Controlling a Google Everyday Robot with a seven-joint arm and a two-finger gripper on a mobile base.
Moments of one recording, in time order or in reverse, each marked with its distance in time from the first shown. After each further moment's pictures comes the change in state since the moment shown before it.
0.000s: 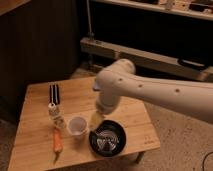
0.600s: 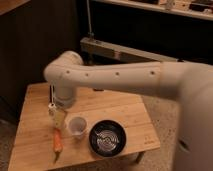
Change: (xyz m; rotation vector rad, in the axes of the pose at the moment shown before) arm -0.135 0.050 0.016 0.005 0.001 -0.267
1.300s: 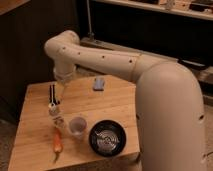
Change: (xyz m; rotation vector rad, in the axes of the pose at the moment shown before) arm -0.022 -0.131 -0.009 0.053 -0.031 0.122
